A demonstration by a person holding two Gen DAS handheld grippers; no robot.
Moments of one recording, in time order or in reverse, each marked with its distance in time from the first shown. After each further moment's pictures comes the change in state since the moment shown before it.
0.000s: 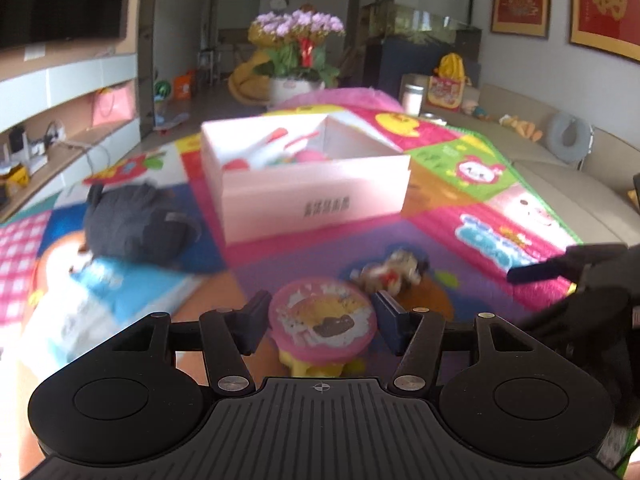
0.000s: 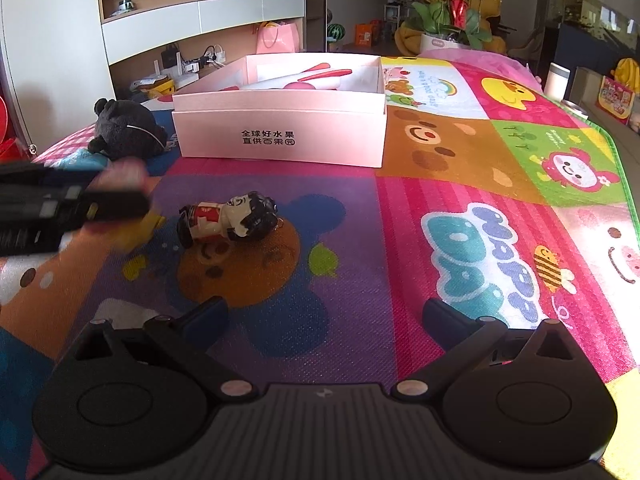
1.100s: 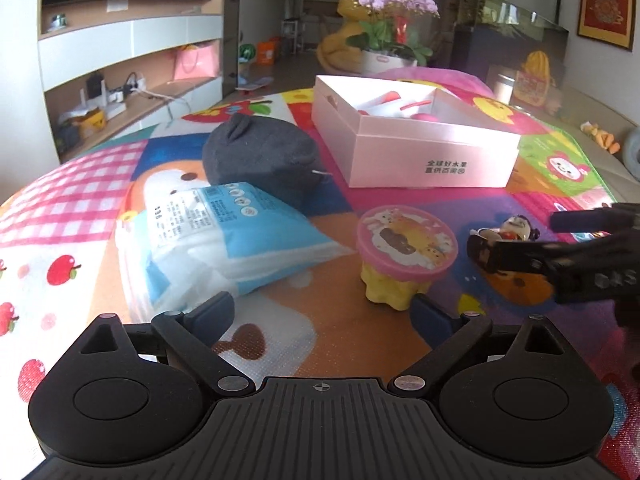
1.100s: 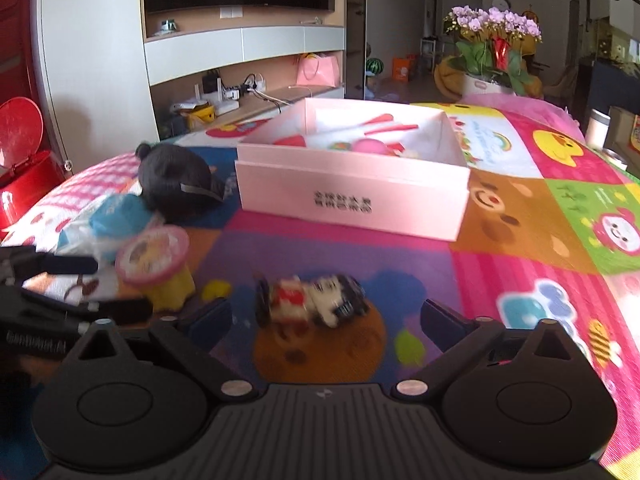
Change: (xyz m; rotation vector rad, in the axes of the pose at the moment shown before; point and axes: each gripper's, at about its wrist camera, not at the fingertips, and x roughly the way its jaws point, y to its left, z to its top) left arm -0.010 0.048 -0.026 -0.134 0.070 0.208; right arm 0.011 0.040 0.033 -0.061 -0.108 0.093
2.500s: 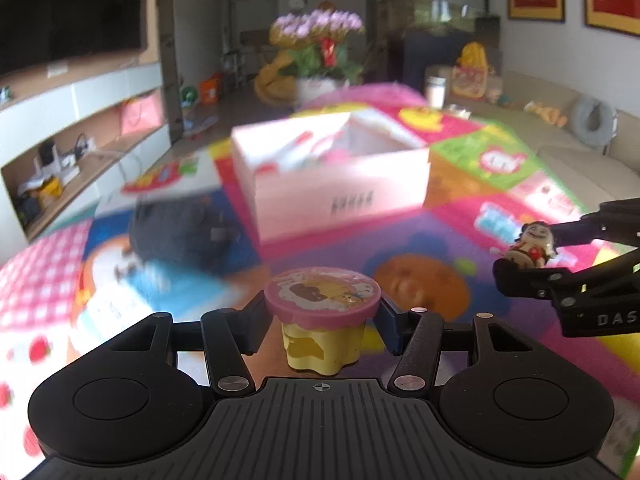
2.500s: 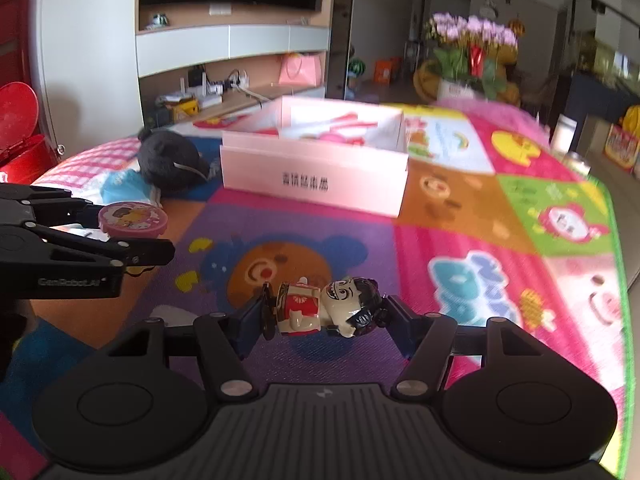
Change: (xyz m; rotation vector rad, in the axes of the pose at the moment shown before) left arm -0.033 -0.055 0.027 0.186 -0.103 -0.105; right arm -0.066 -0.012 -0.025 -0.044 -0.009 -0.086
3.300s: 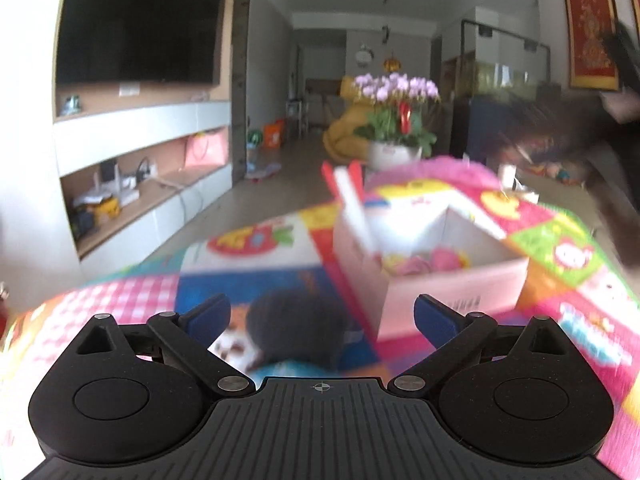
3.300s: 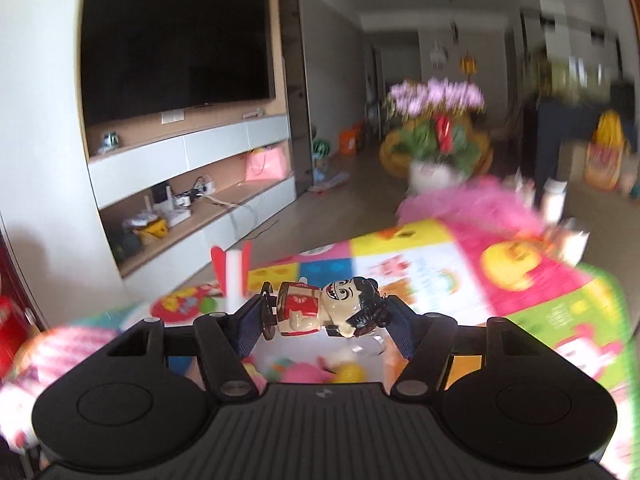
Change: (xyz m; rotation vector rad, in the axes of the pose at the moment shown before) left arm -0.003 0.077 0.021 -0.138 -0.140 0.164; right arm 0.064 -0.046 0.185 0.228 -0.199 -0.007
